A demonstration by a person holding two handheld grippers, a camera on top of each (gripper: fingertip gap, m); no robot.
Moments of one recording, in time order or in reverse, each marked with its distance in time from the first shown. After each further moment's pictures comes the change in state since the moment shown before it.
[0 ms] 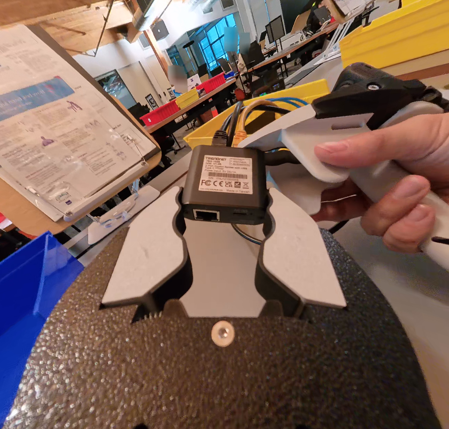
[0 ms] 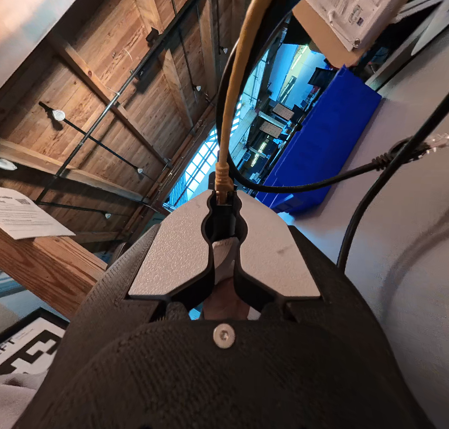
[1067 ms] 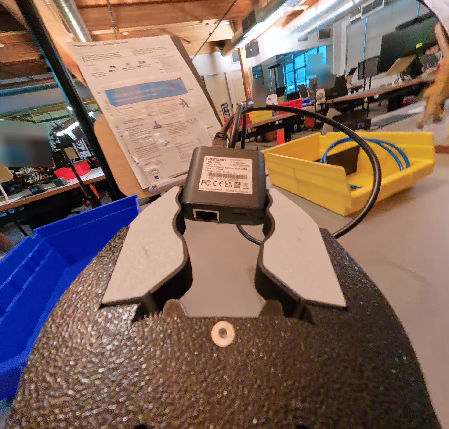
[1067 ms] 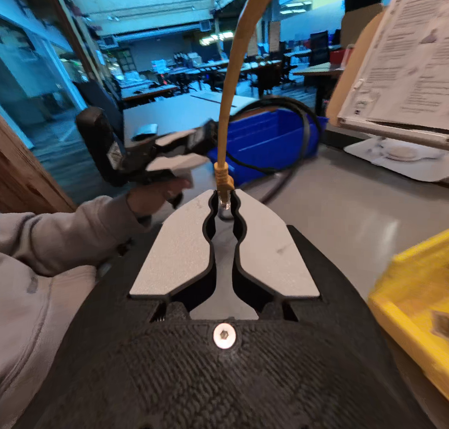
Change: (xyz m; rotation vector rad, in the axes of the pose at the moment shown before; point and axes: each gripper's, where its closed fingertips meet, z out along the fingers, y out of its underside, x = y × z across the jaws) left arm -0.090 -0.007 -0.040 0.066 -0.333 -0.170; right arm -0.054 -0.039 -0.037 -0.499 0.119 -0.913
